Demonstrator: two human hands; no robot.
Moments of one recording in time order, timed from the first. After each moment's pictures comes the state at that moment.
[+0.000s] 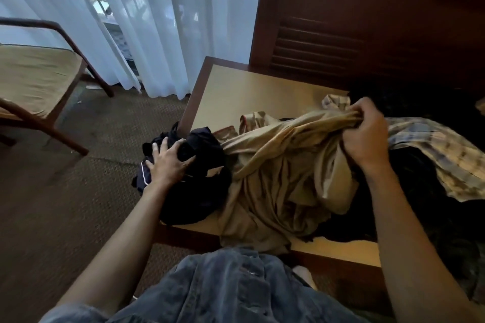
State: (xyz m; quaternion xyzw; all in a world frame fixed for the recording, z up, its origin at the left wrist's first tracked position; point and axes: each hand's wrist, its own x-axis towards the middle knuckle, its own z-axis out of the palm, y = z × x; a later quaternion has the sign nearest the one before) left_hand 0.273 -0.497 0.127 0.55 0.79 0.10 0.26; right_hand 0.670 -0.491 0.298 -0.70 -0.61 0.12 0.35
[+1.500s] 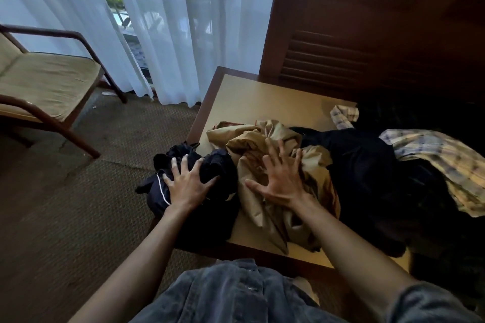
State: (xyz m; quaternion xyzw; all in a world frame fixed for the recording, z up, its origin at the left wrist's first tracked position) left_hand 0.302 -0.541 0.122 0.60 0.78 0.04 0.20; right_hand 0.564 -0.506 0.142 -0.56 -0.83 0.04 0.06
